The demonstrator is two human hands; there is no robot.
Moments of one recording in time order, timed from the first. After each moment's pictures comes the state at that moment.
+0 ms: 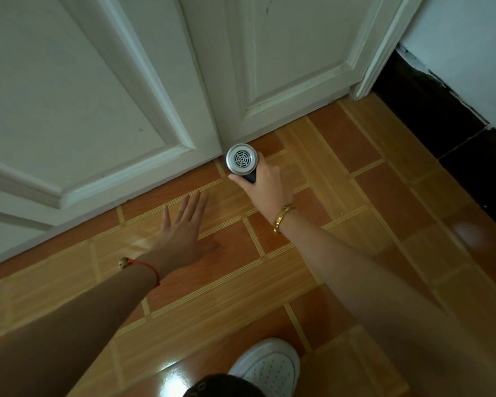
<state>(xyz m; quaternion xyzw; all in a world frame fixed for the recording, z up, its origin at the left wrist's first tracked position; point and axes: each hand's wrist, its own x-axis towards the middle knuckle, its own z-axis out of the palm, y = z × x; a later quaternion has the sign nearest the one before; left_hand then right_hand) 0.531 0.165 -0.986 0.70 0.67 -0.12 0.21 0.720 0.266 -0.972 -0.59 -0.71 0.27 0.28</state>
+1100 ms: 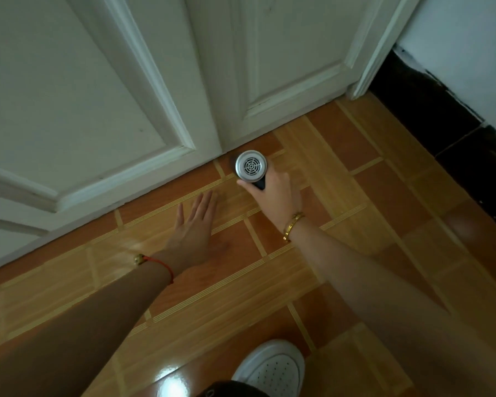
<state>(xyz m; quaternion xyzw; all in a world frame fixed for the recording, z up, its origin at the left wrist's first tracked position) 0.548 0.175 -0.984 0.73 0.64 -0.10 0.22 0.734 0.254 -0.978 -0.61 -0.71 0.21 0.29</state>
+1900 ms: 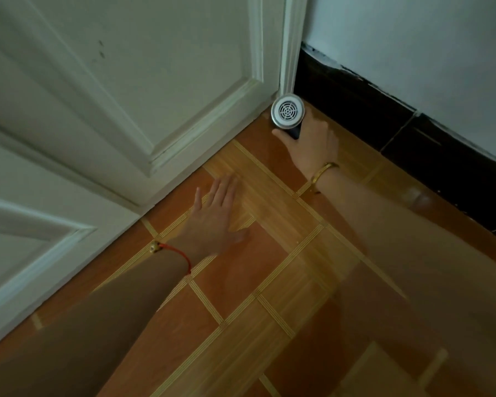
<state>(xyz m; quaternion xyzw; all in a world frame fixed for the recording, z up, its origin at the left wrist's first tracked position) 0.686 0.323 -1.004 0.83 0.52 -0.09 0.17 0.913 0.399 -0.979 -0.76 -0.58 0.12 0.27</state>
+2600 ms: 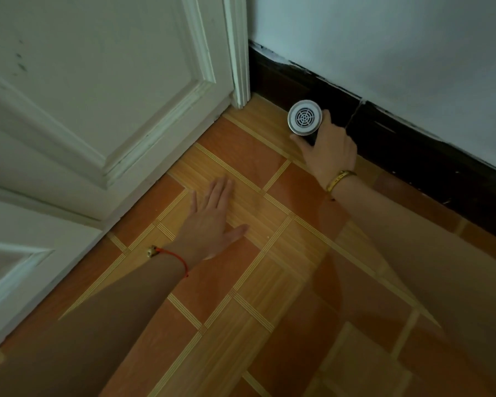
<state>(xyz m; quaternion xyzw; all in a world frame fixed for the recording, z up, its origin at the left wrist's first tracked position) 0.729 0.316 -1.007 0.86 0.47 -0.07 0.20 0.990 0.345 -0.980 -0.83 -0.51 0.05 0.22</state>
